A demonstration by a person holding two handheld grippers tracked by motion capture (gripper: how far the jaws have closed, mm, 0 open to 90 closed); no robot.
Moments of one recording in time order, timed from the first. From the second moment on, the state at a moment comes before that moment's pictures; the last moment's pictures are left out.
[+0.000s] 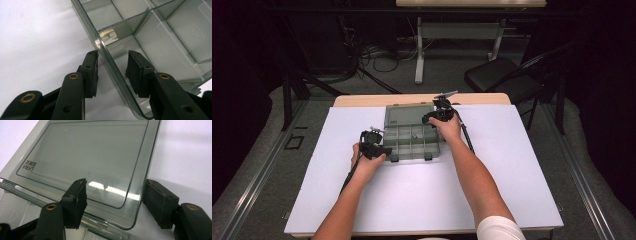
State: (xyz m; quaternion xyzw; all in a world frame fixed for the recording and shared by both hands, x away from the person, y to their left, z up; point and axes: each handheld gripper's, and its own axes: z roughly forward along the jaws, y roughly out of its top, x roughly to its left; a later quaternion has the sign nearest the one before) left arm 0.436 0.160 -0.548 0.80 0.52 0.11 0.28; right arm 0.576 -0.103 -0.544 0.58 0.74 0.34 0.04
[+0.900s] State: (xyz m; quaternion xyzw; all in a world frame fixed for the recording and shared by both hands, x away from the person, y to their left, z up) left arm 0.437 0.164 -0.548 0.81 0.50 0.12 0.29; right arm 0.574 -0.111 -0.537 0.58 0.73 0.35 0.06
